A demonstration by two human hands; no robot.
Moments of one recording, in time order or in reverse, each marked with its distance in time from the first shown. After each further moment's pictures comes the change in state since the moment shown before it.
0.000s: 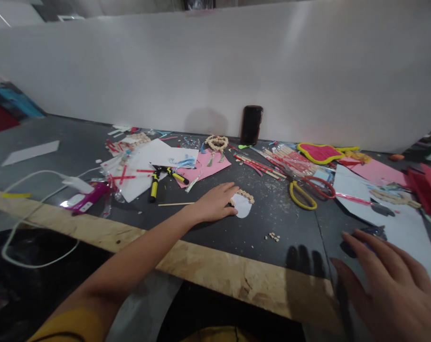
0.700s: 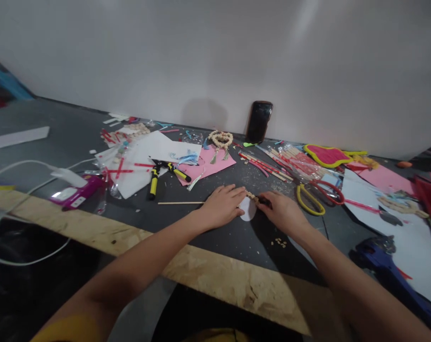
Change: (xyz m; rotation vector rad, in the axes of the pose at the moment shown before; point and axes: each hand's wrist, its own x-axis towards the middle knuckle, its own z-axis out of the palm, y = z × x) left_hand 0.004 -0.002 0.018 0.118 0.065 0.043; right_hand 0.133 -0.074 0.091 0.390 -0.489 -0.090
